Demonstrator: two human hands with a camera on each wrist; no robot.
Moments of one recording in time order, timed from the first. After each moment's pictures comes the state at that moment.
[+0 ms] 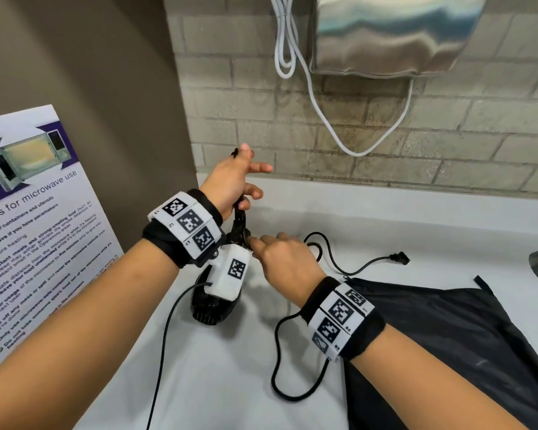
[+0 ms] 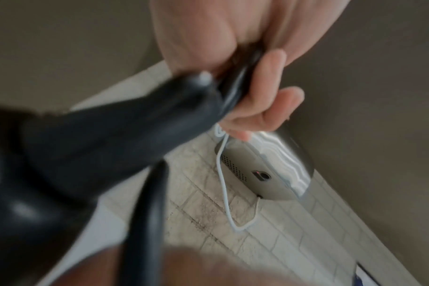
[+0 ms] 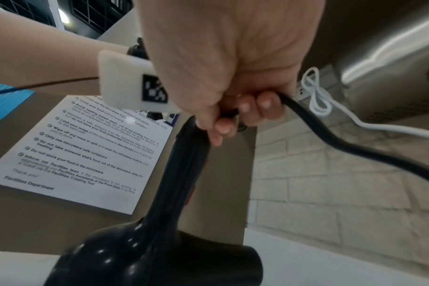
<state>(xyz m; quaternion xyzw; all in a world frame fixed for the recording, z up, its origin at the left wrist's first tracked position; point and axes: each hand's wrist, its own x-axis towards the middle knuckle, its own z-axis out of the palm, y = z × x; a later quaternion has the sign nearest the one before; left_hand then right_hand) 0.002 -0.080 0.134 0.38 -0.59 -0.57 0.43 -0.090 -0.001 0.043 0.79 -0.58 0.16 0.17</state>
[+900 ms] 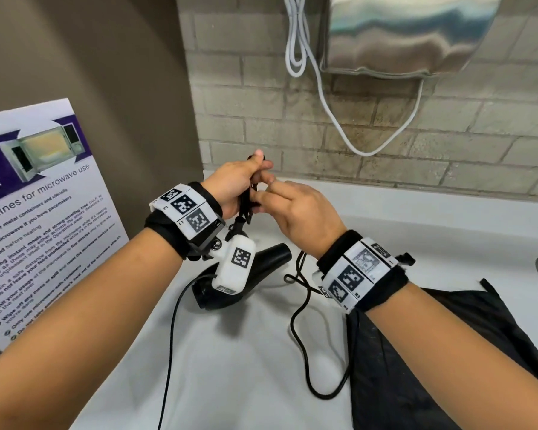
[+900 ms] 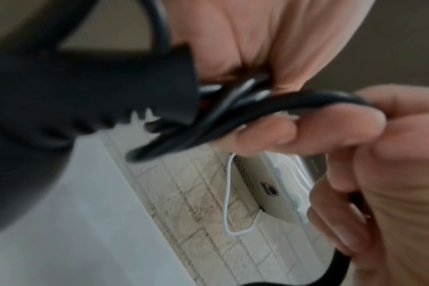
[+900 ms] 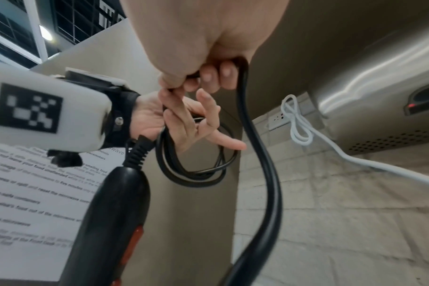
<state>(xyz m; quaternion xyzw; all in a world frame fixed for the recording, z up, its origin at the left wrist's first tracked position) 0.011 -0.087 0.132 0.38 -0.57 -0.64 0.36 -0.106 -0.022 0.098 0.81 -0.36 0.39 0.25</state>
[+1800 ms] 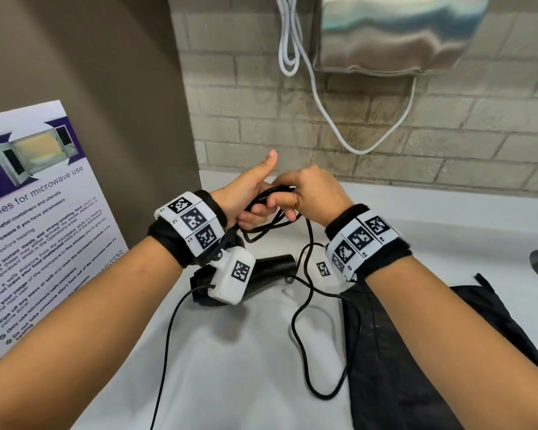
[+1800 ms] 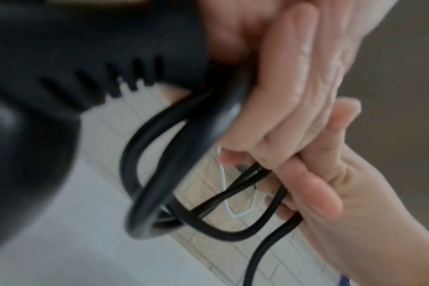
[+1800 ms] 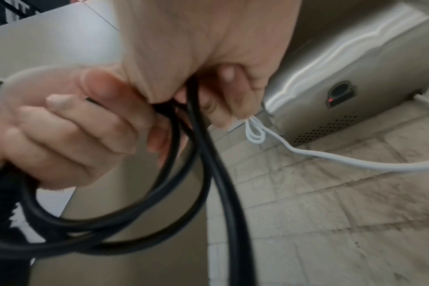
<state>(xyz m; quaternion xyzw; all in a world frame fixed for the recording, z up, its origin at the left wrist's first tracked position) 0.010 -0.068 0.136 0.30 -0.72 -0.62 0.12 -0.134 -0.025 0.129 0.75 -0.59 0.28 -0.07</state>
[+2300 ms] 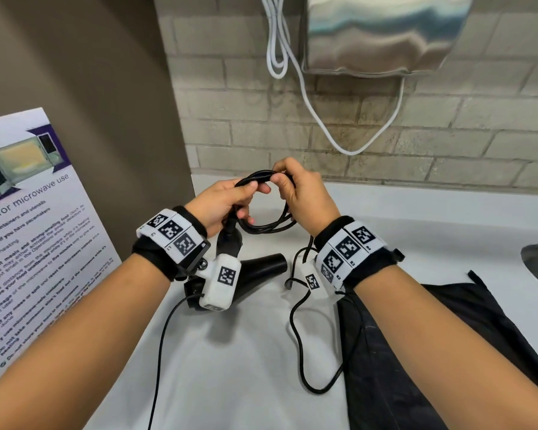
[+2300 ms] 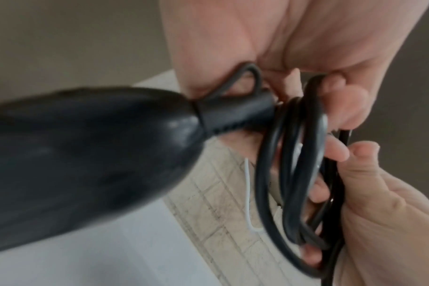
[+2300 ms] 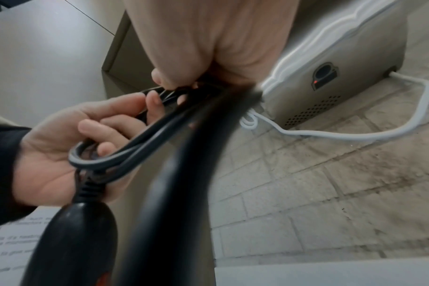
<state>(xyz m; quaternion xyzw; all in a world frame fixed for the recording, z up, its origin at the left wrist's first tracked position) 0.019 -0.078 0.114 0.30 -0.65 -0.62 0.31 -0.135 -0.035 0.105 0.68 -0.54 0.49 -0.09</state>
